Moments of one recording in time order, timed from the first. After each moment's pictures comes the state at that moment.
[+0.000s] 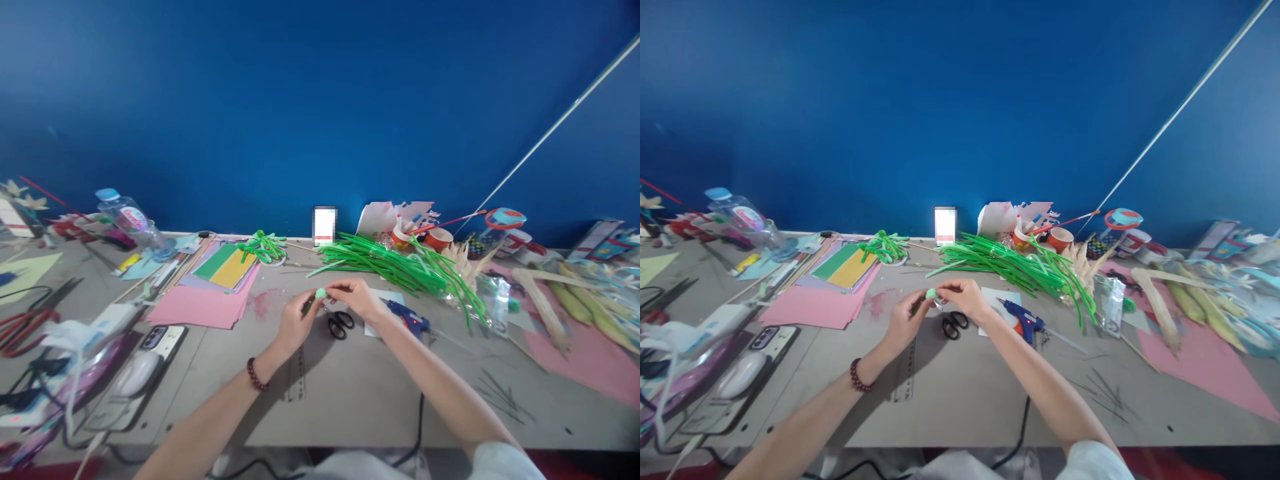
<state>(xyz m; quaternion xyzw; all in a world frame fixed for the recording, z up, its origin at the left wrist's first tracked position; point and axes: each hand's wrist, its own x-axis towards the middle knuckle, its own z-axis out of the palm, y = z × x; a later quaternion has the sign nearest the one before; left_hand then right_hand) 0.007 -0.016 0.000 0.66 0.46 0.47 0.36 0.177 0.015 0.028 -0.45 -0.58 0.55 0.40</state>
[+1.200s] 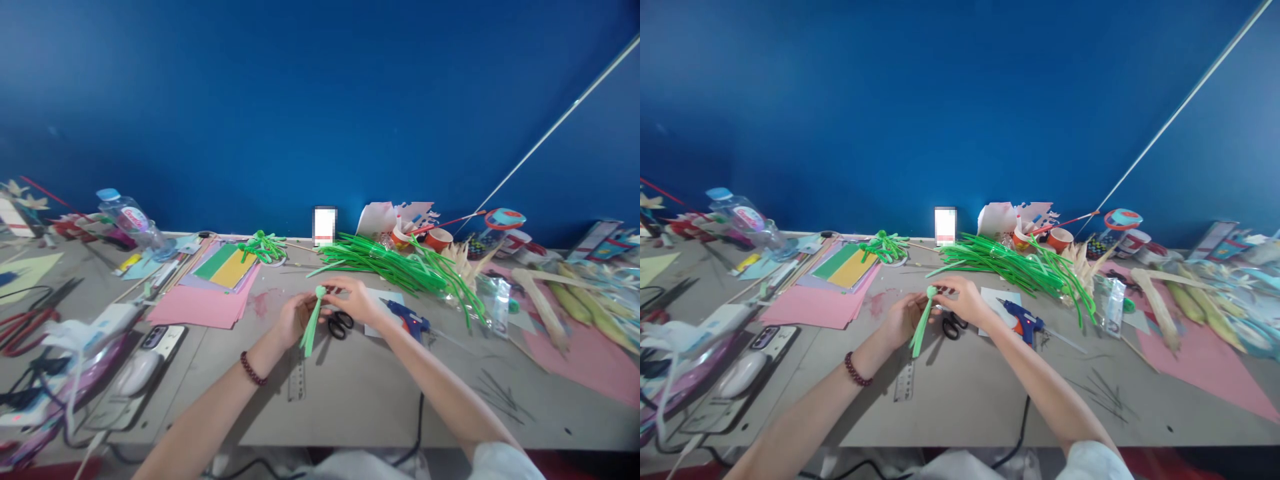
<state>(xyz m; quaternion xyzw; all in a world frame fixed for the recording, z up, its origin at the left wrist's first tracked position) 0.006 -0.003 0.002 0.32 0.35 0.42 0.77 0.178 0.012 0.032 -0.42 -0.76 0.33 0.38</state>
